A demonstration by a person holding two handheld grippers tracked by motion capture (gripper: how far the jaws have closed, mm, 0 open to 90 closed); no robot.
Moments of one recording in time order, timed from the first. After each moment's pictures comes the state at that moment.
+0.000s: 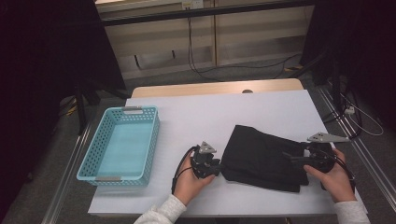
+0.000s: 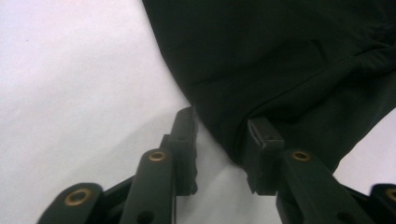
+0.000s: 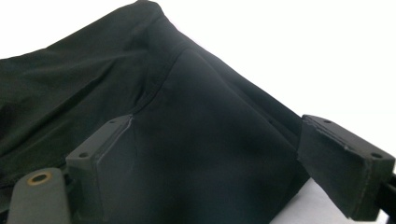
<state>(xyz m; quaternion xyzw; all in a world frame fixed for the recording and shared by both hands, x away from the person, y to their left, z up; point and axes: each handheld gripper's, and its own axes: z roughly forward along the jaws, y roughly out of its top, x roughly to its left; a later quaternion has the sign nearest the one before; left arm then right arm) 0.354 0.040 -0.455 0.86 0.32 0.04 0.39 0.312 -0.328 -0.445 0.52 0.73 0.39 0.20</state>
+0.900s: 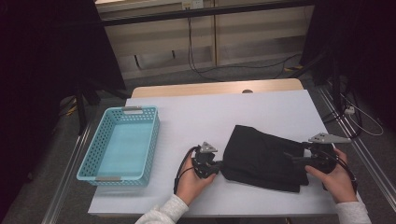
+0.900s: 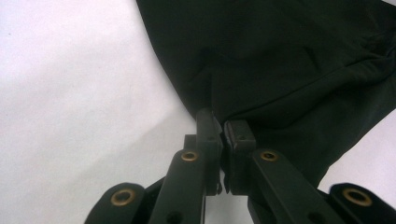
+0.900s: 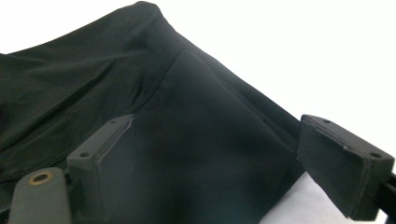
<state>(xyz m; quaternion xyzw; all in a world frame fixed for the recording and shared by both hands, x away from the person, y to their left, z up) 0.354 0.037 -0.455 0.85 0.34 0.02 0.40 0.309 -0.330 -0.443 0.52 0.73 0.39 0.21</state>
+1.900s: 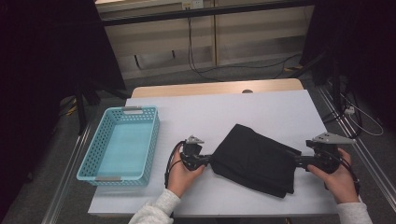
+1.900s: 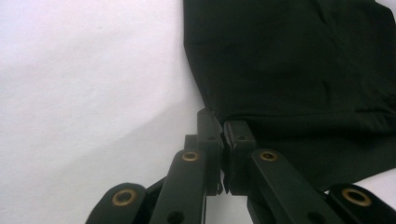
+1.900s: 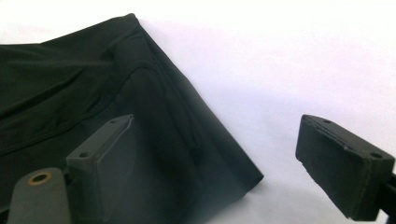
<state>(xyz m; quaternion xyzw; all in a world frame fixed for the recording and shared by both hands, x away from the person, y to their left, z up) 0.378 0.069 -0.450 0.83 0.39 0.01 0.40 0.305 -0.335 -0.439 0.52 0.72 0.39 0.24</state>
